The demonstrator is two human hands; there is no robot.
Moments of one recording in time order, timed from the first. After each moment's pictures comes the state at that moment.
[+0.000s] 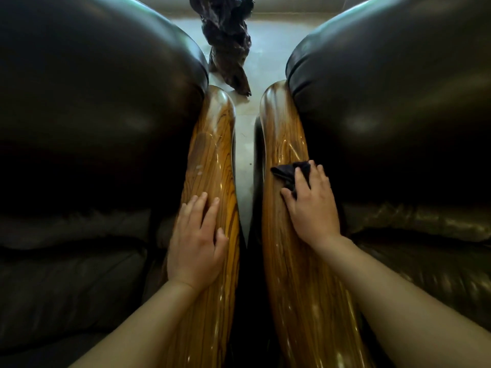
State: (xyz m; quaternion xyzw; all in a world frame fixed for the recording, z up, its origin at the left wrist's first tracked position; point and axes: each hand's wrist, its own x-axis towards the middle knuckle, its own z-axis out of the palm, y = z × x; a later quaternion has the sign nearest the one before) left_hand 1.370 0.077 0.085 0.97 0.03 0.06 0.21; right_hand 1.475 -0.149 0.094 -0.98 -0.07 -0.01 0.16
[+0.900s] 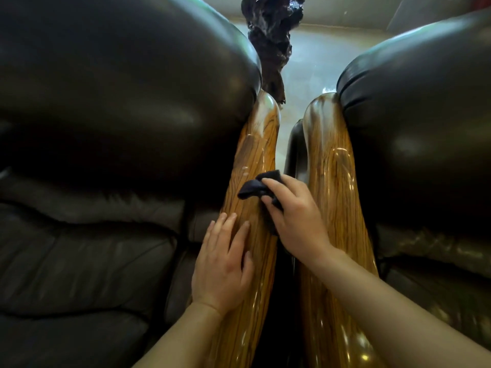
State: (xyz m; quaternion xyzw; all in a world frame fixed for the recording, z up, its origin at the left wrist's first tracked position) left_hand 1.331 0.091 0.072 0.97 0.04 0.10 0.21; right_hand 1.445 -0.045 0.130 -0.90 -0.25 -0.08 0.34
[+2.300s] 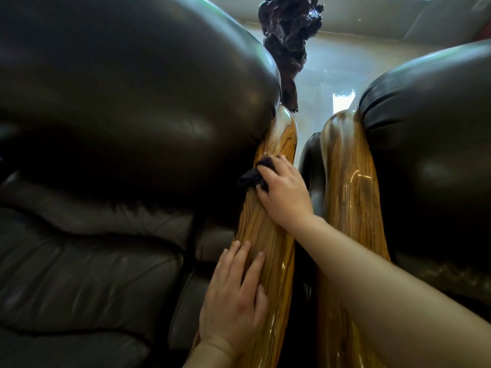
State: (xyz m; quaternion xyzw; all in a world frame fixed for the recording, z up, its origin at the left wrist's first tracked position) left_hand 1.333 0.092 0.073 0.97 0.04 0.08 0.23; right_hand 1.545 0.024 0.107 -0.94 -0.26 -0.01 0.20
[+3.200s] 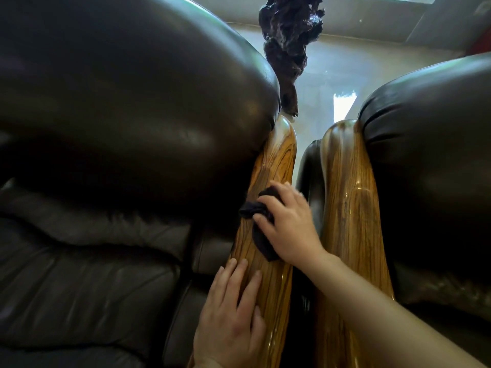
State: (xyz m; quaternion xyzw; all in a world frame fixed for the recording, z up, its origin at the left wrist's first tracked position) left_hand 1.337 0.095 0.070 0.96 0.03 0.11 0.24; right_hand 1.521 0.000 0.113 -0.93 -0.27 0.01 0.26
